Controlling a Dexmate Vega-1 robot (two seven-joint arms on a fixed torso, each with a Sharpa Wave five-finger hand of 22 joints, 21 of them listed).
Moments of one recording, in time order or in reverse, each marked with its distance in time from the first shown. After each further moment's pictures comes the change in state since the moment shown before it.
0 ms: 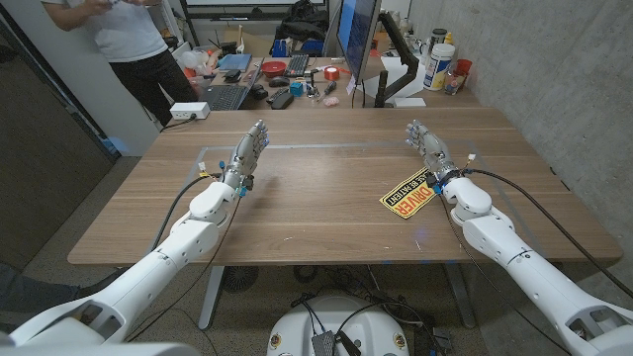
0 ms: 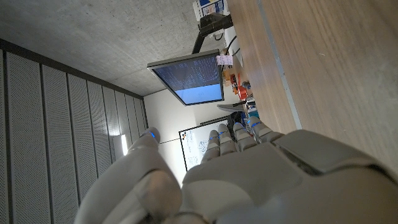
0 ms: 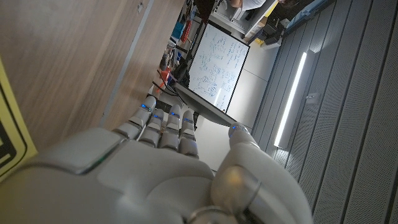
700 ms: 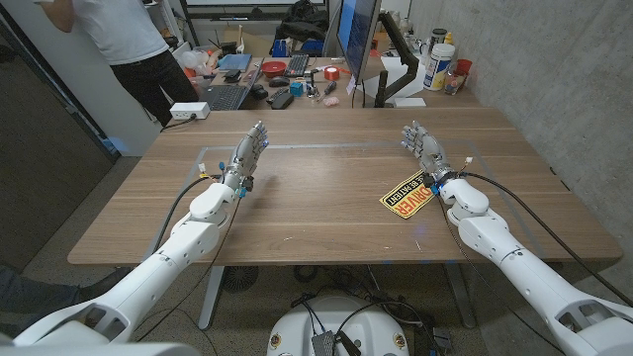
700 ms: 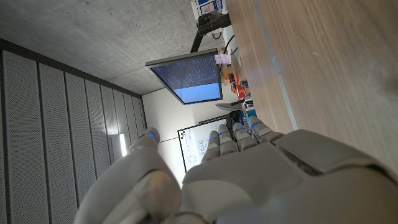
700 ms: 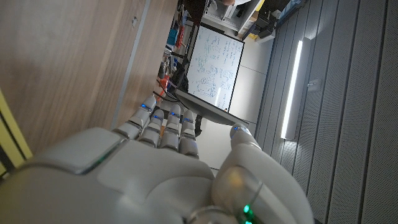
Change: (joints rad) left arm 0.022 -0.027 -0.043 0.000 0.031 0.018 -0.014; left_hand -0.004 -0.004 0.000 0.000 0.001 -0.009 -0.002 0.000 0.000 0.000 0.000 -0.004 0.015 0.000 0.000 0.000 0.000 0.000 0.000 0.010 0.000; right arm 0.034 0.037 -0.011 0.079 0.105 0.027 0.088; right_hand -0.012 -0.012 -0.003 0.003 0.000 0.009 0.009 0.000 0.000 0.000 0.000 0.004 0.000 0.000 0.000 0.000 0.000 0.000 0.000 0.015 0.000
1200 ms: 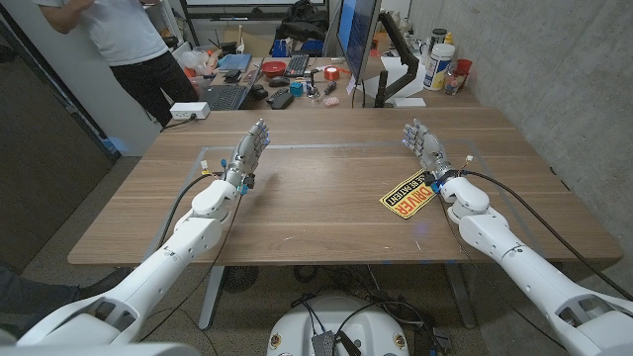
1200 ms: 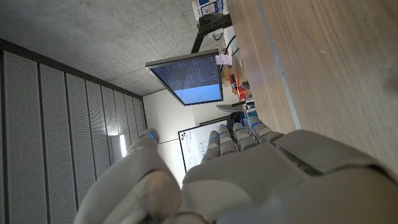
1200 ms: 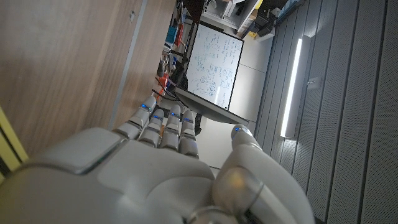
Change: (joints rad) left arm -0.023 -0.038 -0.023 0.040 0.025 0.011 -0.032; left_hand -0.005 -0.003 0.000 0.000 0.000 0.000 0.000 0.000 0.000 0.000 0.000 0.000 0.010 0.000 0.000 -0.004 0.000 0.000 0.000 0.000 0.000; right arm 0.023 -0.009 -0.023 0.029 0.030 0.018 -0.002; right_hand -0.005 -0.005 0.000 0.000 0.000 0.000 0.000 0.000 0.000 -0.005 0.005 0.000 0.000 0.000 0.000 0.000 0.000 0.000 0.000 0.004 -0.001
